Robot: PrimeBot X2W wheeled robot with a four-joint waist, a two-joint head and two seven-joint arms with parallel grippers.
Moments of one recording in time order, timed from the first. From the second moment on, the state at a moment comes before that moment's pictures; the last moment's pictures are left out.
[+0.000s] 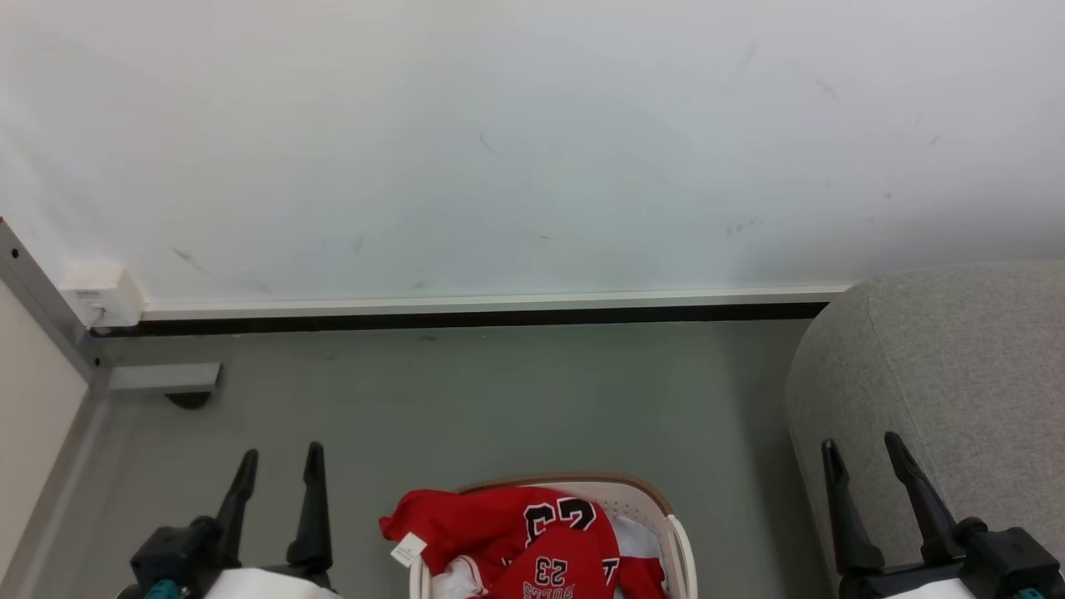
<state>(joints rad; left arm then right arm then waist) -0.04 0.07 0.00 0.16 -0.23 -0.04 -0.21 -0.04 -0.07 0.10 0.16 0.28 0.13 -0.24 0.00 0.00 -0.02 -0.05</state>
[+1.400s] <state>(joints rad) -0.04 0.06 0.03 0.17 -0.07 -0.05 -0.26 -0.04 -0.05 0.09 0.13 0.13 0.13 -0.26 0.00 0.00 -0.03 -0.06</state>
